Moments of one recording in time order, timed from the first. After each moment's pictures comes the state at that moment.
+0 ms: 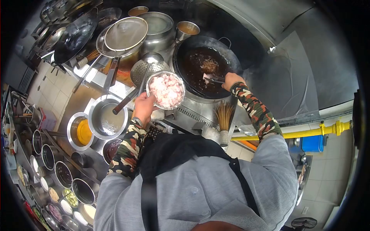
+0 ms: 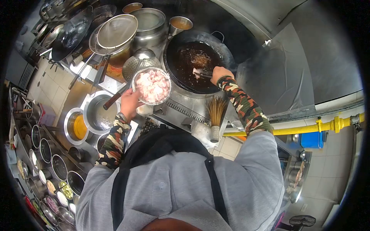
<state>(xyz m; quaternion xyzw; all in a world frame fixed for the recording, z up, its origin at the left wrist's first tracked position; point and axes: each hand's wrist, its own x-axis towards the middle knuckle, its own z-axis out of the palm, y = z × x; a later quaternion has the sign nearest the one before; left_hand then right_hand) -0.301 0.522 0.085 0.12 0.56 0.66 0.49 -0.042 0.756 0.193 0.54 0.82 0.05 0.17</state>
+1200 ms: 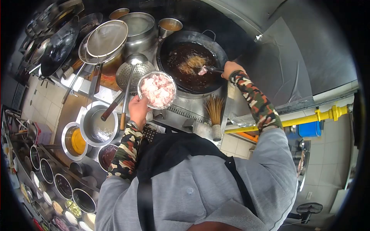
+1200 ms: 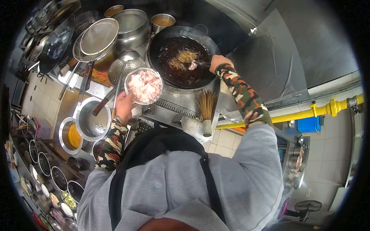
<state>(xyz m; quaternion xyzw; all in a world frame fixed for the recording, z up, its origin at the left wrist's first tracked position) -0.273 0.536 0.074 0.11 0.54 0.68 0.48 -0.008 0.776 0.221 0.60 0.78 0.03 0.17</state>
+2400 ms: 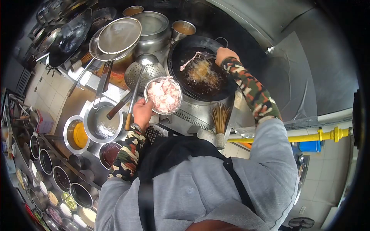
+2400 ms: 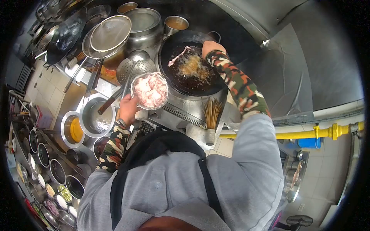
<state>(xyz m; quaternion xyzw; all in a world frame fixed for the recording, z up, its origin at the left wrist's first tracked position) -0.286 0.536 0.058 0.12 0.56 0.68 0.47 -0.108 0.828 0.231 0.52 0.84 0.10 0.11</state>
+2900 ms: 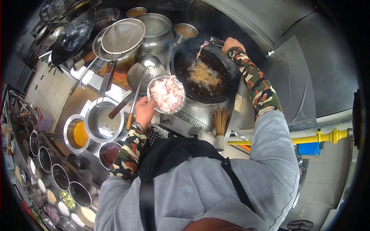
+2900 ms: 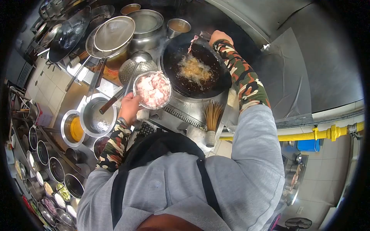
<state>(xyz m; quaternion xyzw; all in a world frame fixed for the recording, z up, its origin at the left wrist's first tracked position) -0.286 0.535 0.086 0.12 0.53 0.69 0.48 -0.120 0.874 0.263 0.60 0.80 0.06 0.05</state>
